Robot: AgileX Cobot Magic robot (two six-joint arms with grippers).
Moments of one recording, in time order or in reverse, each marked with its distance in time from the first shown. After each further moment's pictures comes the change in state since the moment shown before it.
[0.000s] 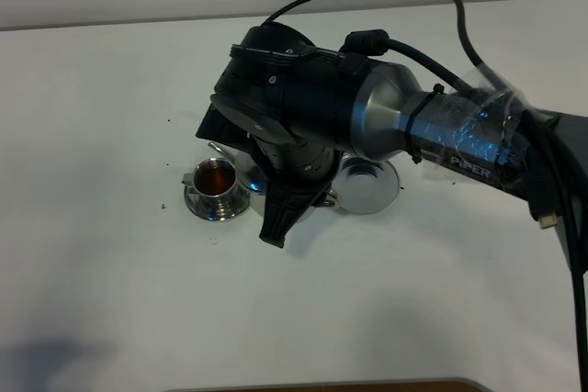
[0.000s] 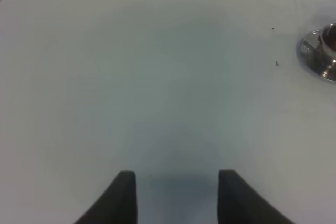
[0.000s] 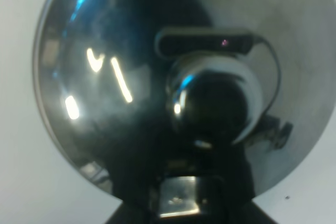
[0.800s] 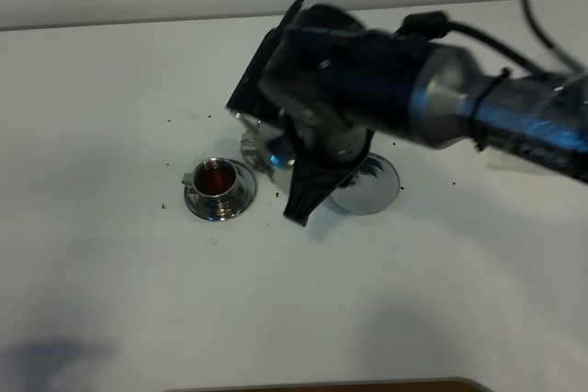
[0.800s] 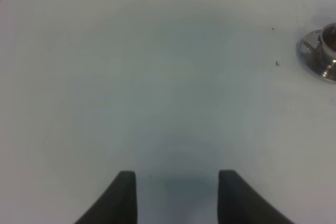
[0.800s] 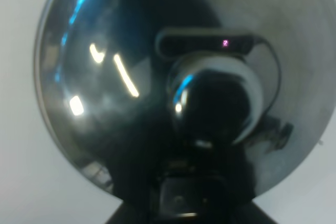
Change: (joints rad) left arm 0.000 0.000 0.000 0.000 0.000 0.002; right arm -0.058 -0.128 0.135 -0.036 -0.106 0.065
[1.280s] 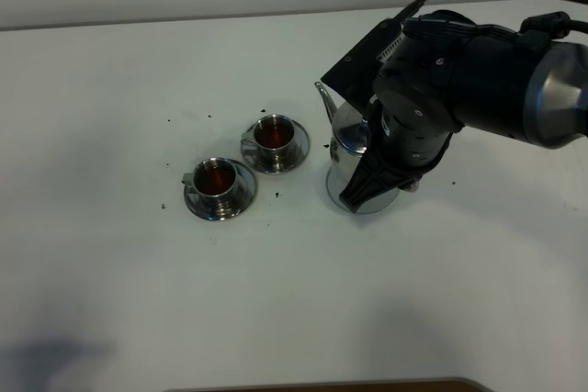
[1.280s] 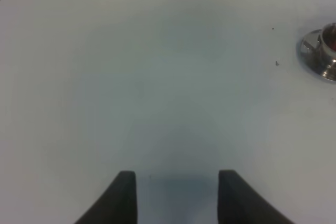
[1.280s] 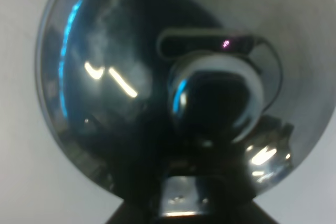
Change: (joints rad) left arm 0.000 0.000 0.000 0.000 0.000 0.000; right arm -0.144 -0.143 0.309 0.022 -0.241 0.213
